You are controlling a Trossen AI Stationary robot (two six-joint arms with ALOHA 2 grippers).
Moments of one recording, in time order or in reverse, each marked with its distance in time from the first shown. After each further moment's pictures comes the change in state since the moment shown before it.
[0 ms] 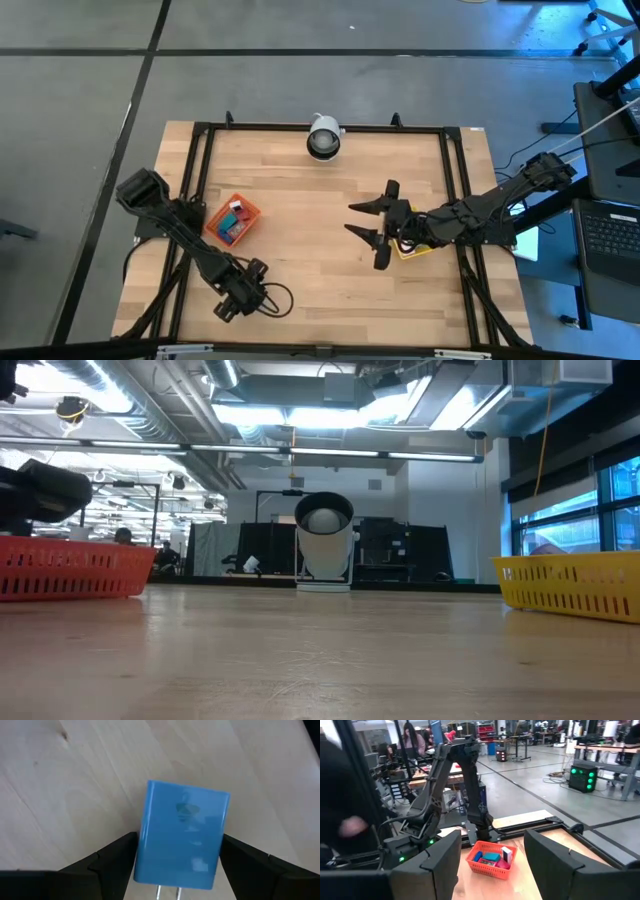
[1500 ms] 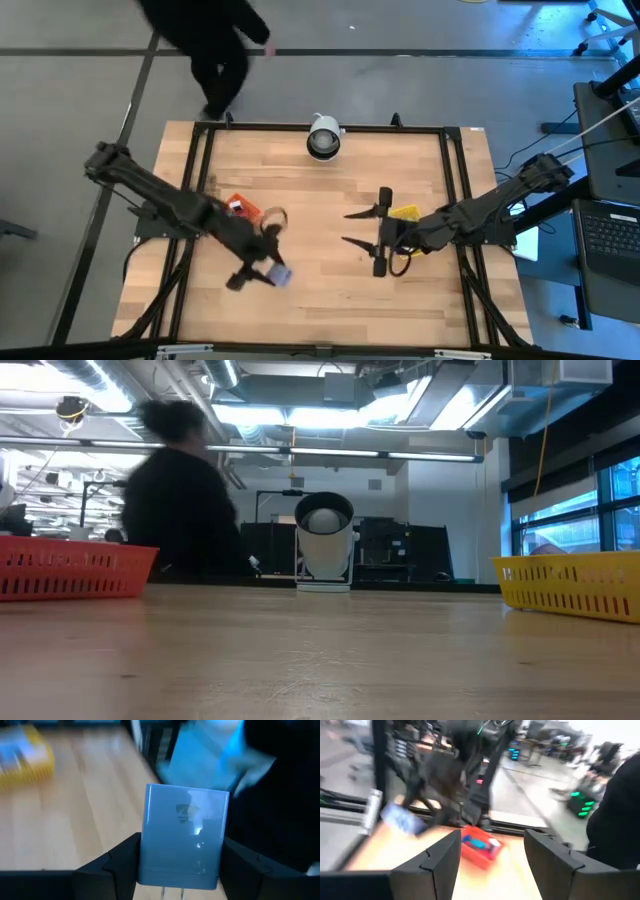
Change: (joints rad) left arm 0.308 -0.474 0.036 0.224 0.115 0.046; right arm 0.000 0.033 0.000 -0.050 -0.071 -0.299
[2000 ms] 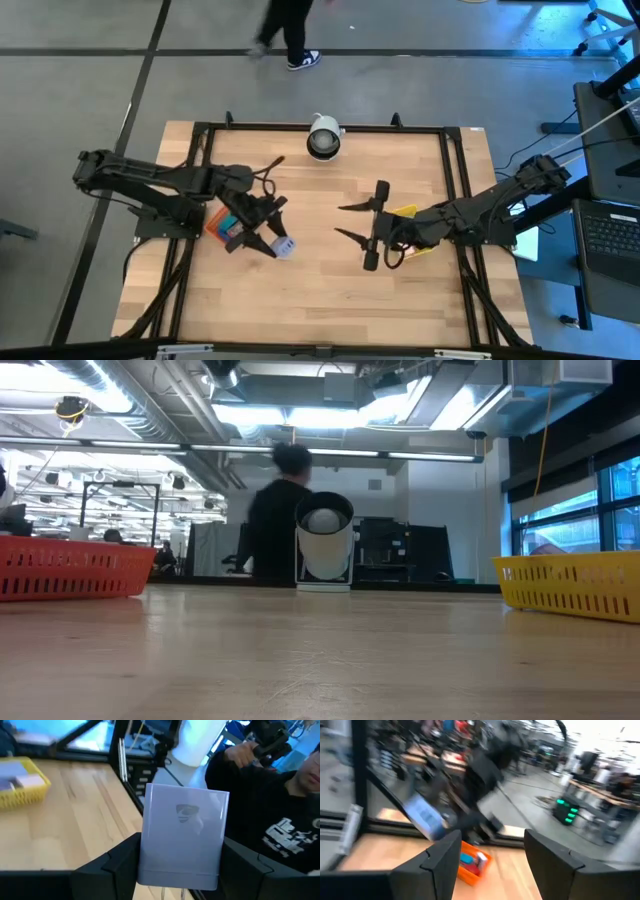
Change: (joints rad) left arm 0.346 -0.099 -0.041 0.132 0.475 -0.029; right arm -0.027 0.042 0.030 0.094 0.027 -0.054
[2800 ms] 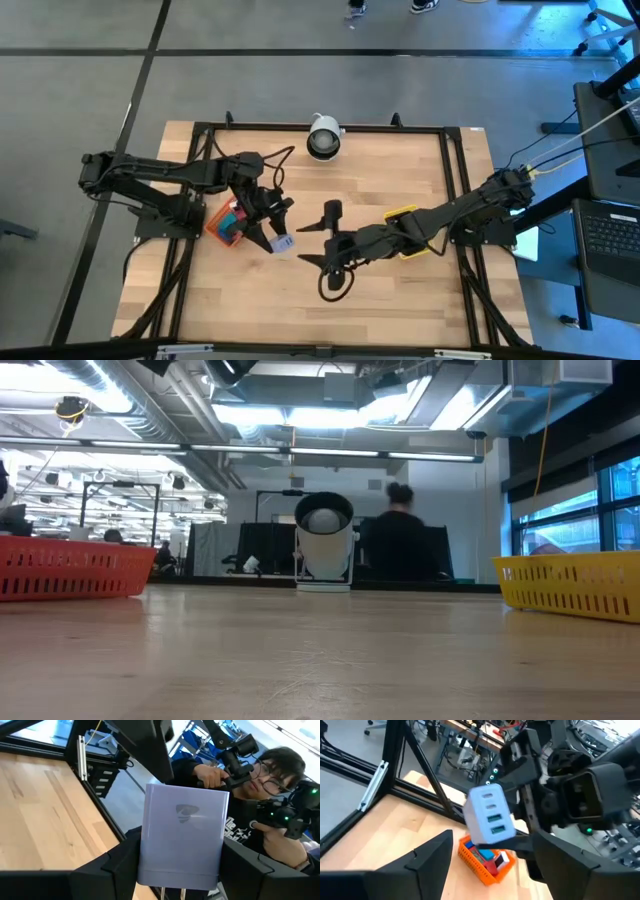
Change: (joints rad) left arm 0.136 0.081 -0.003 0.126 0.361 -0.110; right arm -0.064 0.350 0.381 -0.232 -0.194 -0.137
